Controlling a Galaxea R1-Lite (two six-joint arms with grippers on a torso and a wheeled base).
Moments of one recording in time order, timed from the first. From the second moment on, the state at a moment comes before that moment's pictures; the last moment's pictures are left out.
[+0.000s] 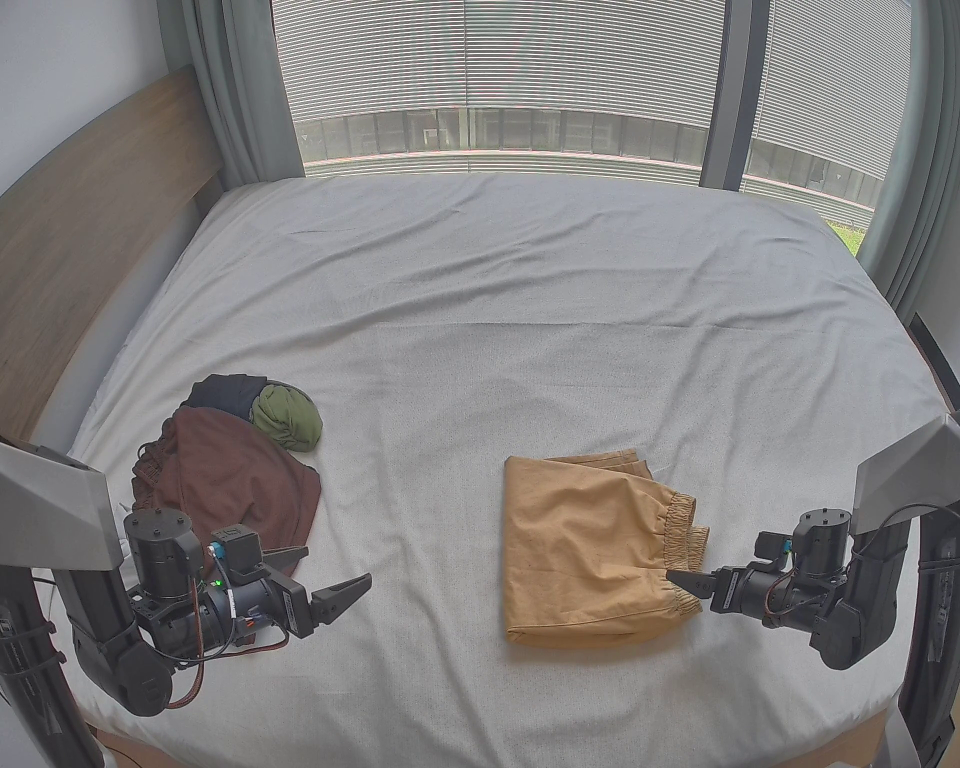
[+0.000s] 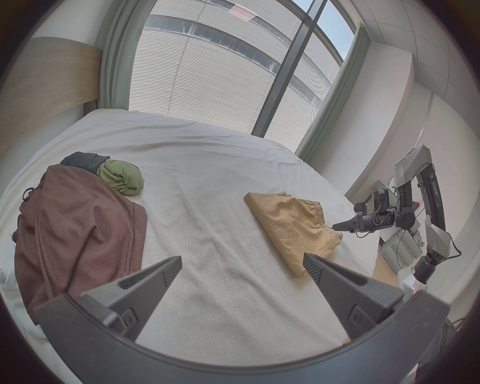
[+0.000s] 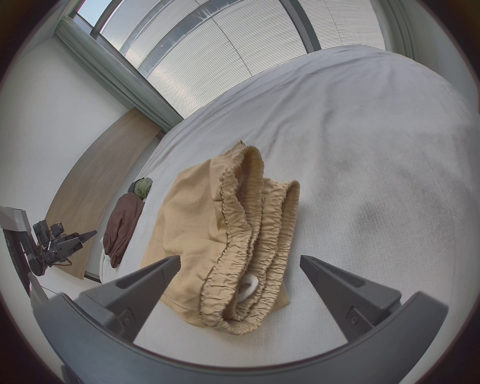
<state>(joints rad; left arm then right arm) -0.25 2.09 -0.15 -1.55 -0.36 -0.09 0.14 2.34 -0.25 -1.54 0.35 0.36</state>
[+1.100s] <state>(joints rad) -0.26 2.11 -0.16 -1.55 -0.36 -0.09 0.23 2.51 -0.36 -1.54 0.43 0.54</state>
